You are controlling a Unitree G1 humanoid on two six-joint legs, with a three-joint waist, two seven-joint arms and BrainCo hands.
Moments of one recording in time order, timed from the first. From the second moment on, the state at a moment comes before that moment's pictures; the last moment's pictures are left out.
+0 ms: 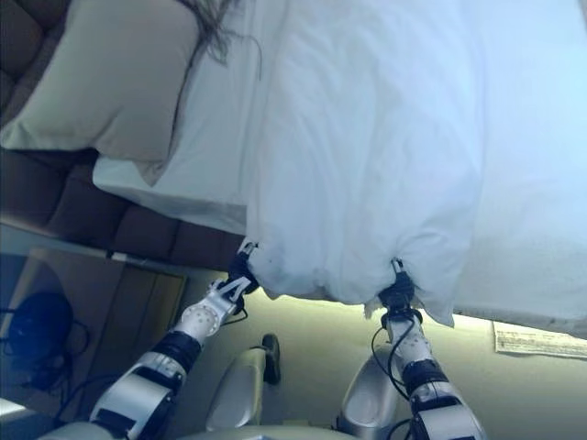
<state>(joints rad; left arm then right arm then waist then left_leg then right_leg) -0.52 0.22 -0.30 0.85 -1.35 0.09 -0.15 -0.39 -0.25 0.16 0.85 1.57 -0.09 0.29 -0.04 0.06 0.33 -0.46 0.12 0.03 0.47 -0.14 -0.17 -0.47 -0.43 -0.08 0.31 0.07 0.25</state>
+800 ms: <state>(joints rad) -0.74 0.27 -0.28 0.92 -1.23 -0.04 -0.23 -0.66 -0.38 0.07 1.13 1.43 -0.02 0.32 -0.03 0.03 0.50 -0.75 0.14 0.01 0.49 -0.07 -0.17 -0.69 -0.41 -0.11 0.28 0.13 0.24</state>
